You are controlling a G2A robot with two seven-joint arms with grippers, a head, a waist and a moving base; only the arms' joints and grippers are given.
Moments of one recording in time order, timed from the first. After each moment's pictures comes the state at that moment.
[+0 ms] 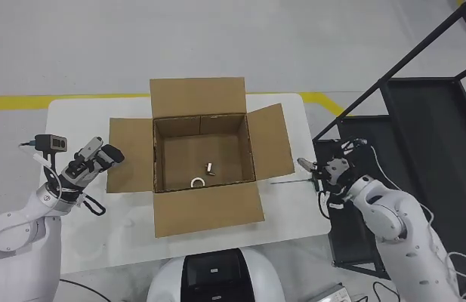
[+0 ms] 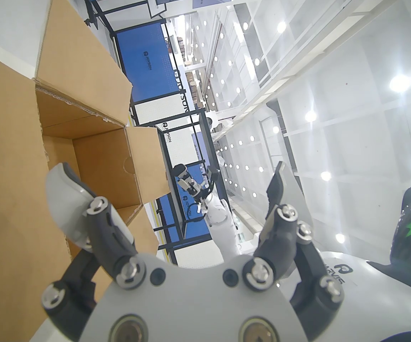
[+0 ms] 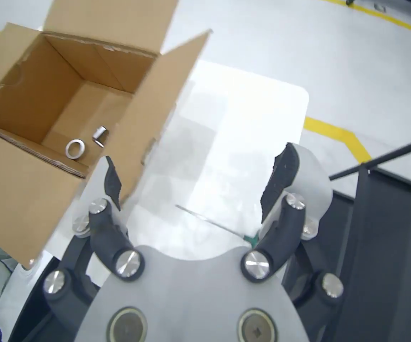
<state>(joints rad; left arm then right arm) 1.46 -1.14 -1.74 -1.65 -0.44 -0.33 -0.94 -1.77 -1.02 1.74 -1.91 -0.88 -0.35 0.41</state>
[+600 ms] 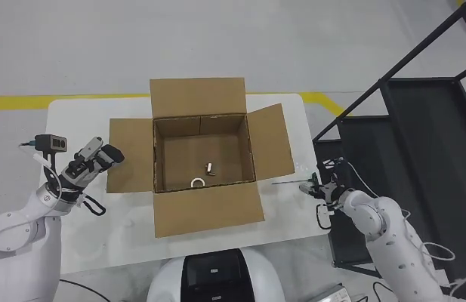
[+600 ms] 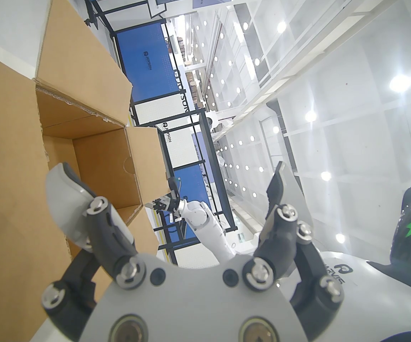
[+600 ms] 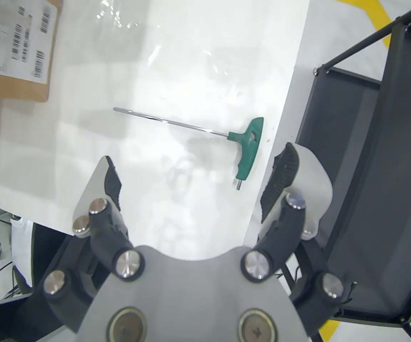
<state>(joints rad) 1.46 -1.14 -1.74 -1.65 -0.44 -0.33 -0.94 -1.62 -1.03 1.59 -1.57 -0.94 -0.29 0.62</state>
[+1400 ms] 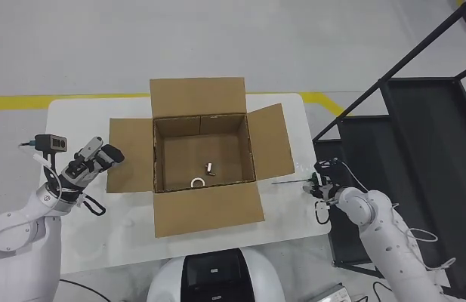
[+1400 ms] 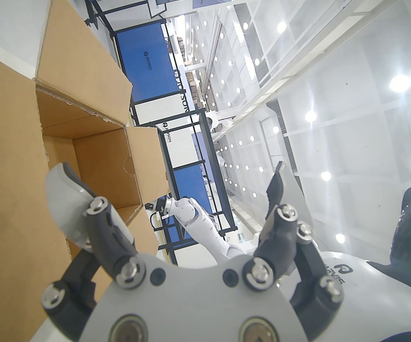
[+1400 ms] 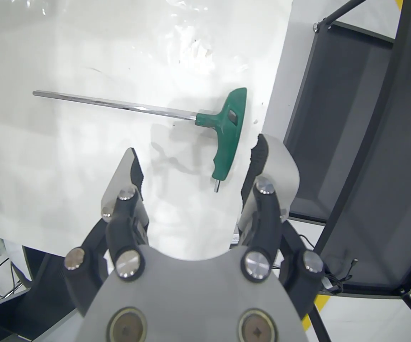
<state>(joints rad) 1.46 -1.14 -1.74 -1.65 -0.44 -0.33 -0.94 -1.49 -1.04 1.51 -1.36 -0.97 -0.26 0.65</state>
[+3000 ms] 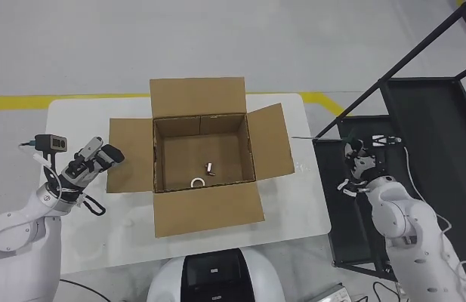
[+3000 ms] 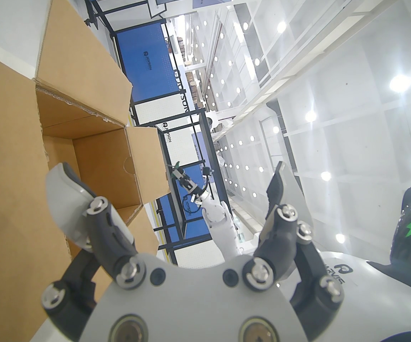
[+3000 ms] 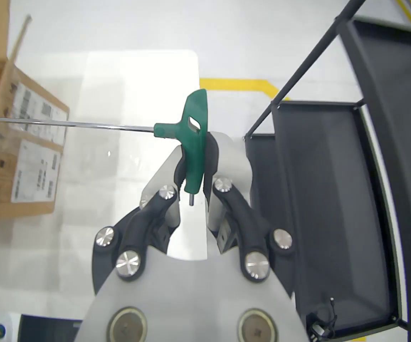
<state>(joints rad) 1.46 -1.14 -1.74 -1.65 -0.44 -0.33 -0.94 -1.82 -1.03 1.82 -2.01 -0.94 0.06 0.38</state>
